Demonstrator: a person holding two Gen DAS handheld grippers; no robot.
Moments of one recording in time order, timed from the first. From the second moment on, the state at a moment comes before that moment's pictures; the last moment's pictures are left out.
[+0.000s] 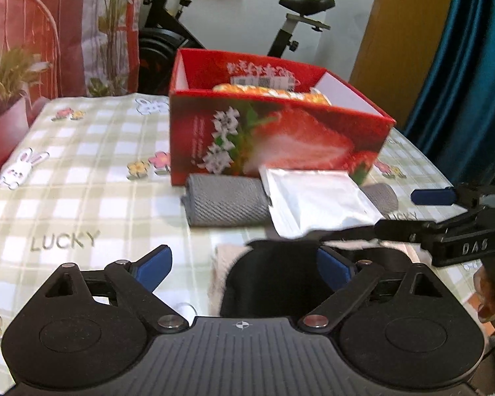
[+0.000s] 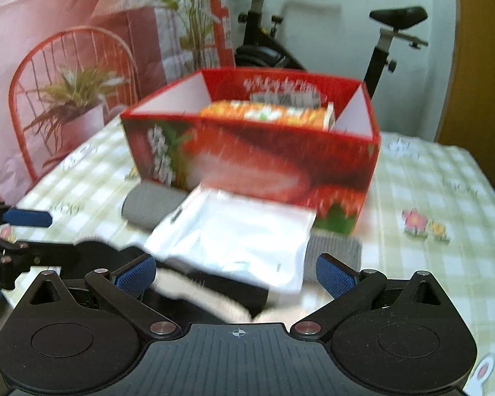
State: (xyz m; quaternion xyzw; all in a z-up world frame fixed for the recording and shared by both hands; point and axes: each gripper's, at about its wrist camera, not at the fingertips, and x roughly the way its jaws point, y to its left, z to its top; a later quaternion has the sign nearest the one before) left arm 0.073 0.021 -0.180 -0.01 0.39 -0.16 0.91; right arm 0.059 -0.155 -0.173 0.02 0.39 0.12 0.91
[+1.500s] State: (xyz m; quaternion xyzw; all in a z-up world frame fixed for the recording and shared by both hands) left arm 0.092 0.023 -0.224 -0.06 0.42 -0.14 0.90; right arm 0.071 -0.145 -0.227 -0.03 0.43 0.12 0.89
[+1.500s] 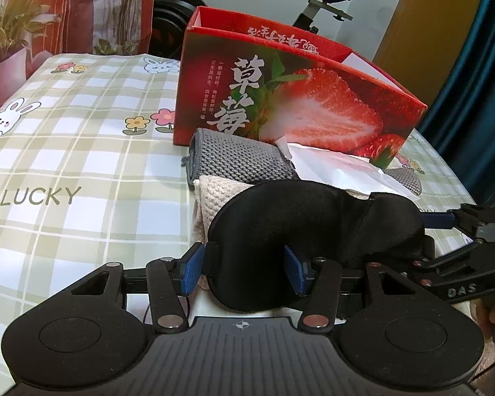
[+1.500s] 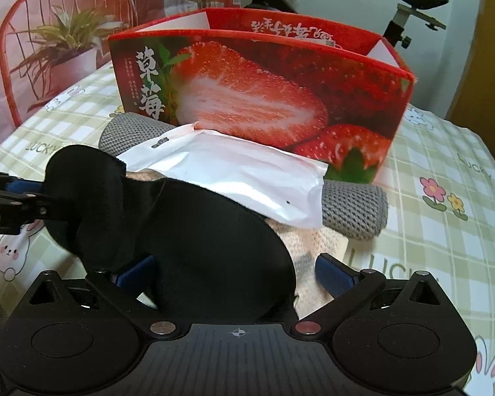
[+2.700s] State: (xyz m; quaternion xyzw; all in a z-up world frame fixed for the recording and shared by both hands) left arm 0.072 0.024 -0.216 -0.07 0.39 -0.15 0.91; right arm 0.040 -0.167 -0.209 0.08 0.40 0.12 0.91
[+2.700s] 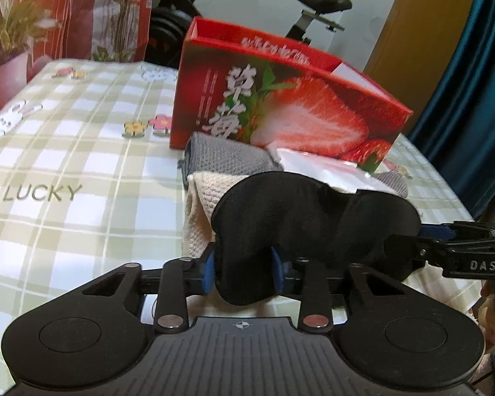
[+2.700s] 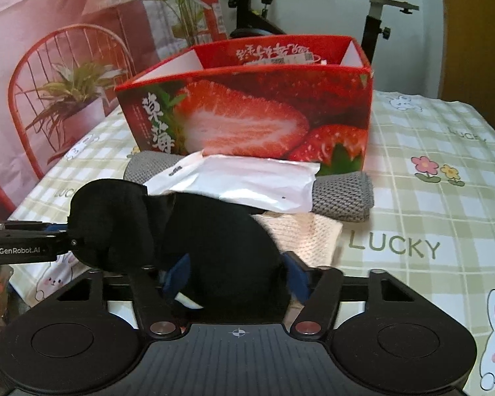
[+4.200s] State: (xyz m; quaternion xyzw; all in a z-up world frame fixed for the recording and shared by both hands) left arm 0.126 0.031 -0.093 -0.09 0.24 -0.18 0.95; right arm 0.113 -0.174 -0.072 0.04 0.24 0.19 0.95
